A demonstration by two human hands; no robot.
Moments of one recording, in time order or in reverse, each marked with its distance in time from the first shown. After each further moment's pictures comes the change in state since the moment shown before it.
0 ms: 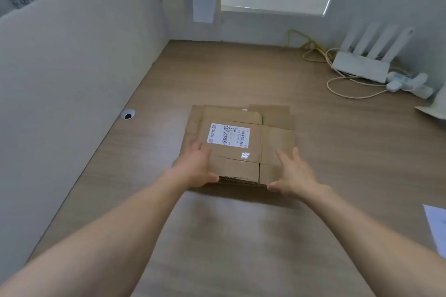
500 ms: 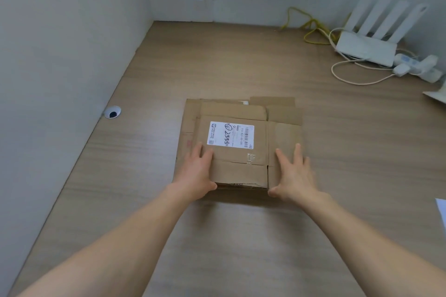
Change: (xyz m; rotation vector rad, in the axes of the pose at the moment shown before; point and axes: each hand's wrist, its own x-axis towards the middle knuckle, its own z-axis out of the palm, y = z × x) left_hand 0.032 -0.021 0.026 -0.036 0.037 0.052; right_hand 0.045 -0.006 0.048 -0.062 0.025 0.113
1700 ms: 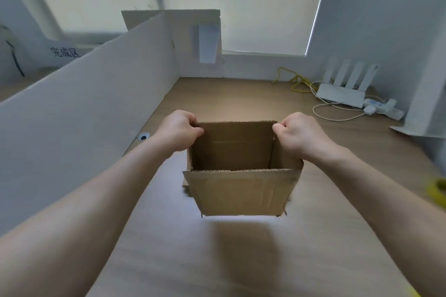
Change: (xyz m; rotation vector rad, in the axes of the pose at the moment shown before) left_hand -0.136 0.085 -0.169 -0.377 0.373 -0.144; right_hand -0.149 -0.007 -0.202 0.267 0.419 -0.313
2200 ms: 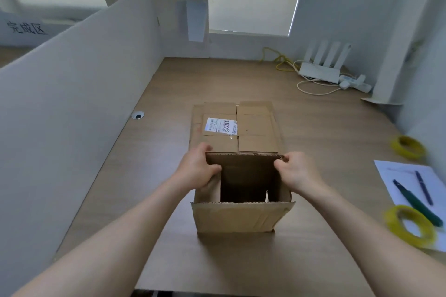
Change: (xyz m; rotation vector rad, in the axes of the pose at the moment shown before) left_hand -0.096 -0.109 0.064 -0.120 -0.278 -0.018; right_hand -0.144 -0.011 0.102 0.115 -0.098 0.407
